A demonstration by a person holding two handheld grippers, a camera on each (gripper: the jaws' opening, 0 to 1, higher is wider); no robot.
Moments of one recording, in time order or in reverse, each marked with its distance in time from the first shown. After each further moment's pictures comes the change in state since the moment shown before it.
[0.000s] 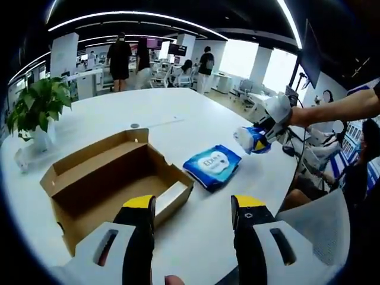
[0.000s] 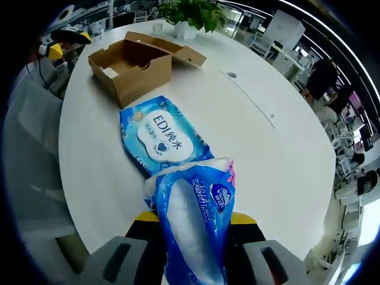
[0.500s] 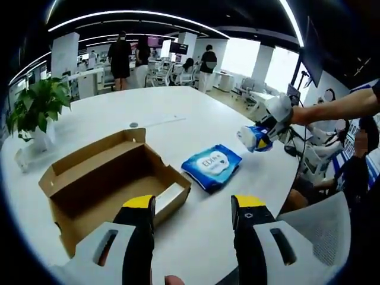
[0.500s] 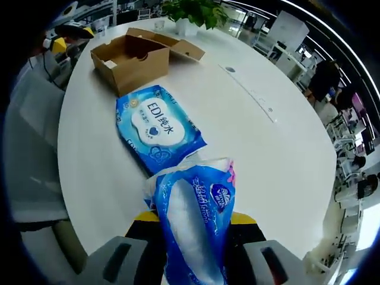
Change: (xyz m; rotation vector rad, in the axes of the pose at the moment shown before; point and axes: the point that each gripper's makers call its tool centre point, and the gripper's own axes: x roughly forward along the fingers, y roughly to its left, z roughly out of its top) left arm 0.005 -0.005 0.002 -0.005 0.013 0.023; right arm 0.006 -0.017 -0.015 -0.033 0.006 0.017
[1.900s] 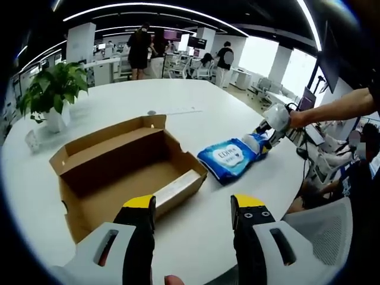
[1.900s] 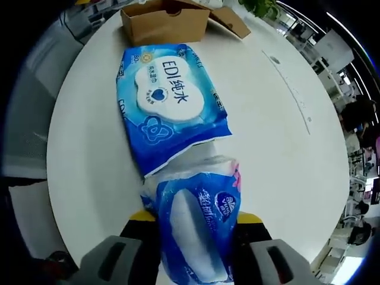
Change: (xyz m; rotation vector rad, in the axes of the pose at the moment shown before) left arm -0.010 0.025 -0.018 -0.086 0.034 0.094; right arm 0.068 -0.011 -0.013 -0.283 0.122 0.103
